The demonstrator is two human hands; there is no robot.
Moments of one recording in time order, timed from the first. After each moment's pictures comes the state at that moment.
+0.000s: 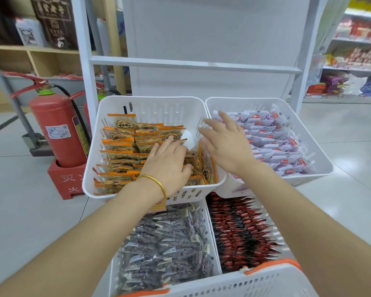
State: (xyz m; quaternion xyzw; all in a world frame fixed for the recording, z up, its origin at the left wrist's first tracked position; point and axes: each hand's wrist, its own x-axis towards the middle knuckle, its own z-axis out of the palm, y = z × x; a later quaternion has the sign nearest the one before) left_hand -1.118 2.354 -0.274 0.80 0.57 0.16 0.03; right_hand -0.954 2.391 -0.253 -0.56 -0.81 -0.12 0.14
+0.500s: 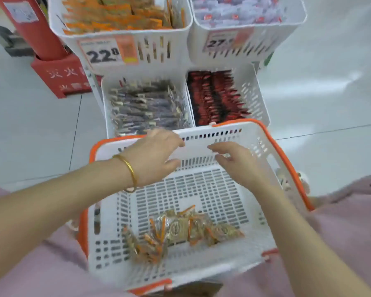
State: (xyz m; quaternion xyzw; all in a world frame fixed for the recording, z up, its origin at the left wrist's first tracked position) left_hand -1.094 2.119 -0.357 0.86 0.48 -0.01 0.18; right_hand -0.871 2.113 -0.422 -0.62 -0.69 0.32 0.19
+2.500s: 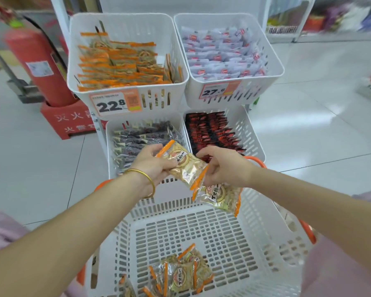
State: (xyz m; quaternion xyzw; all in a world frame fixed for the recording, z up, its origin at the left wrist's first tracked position) left_hand -1.074 2.158 -0.353 0.31 0.56 0.43 0.64; right_hand -0.886 2.160 -0.357 -0.56 -0.75 0.33 0.10
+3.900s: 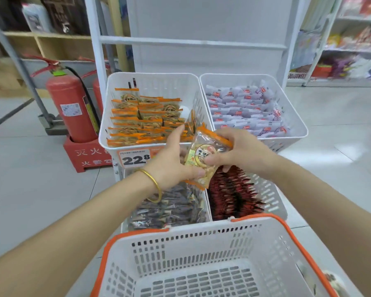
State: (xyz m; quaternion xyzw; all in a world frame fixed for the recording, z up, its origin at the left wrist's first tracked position) left_hand -1.104 2.235 -0.274 0.67 0.50 0.33 0.43; right_hand -0.923 2.245 -0.243 -0.47 -0.74 0.39 0.30
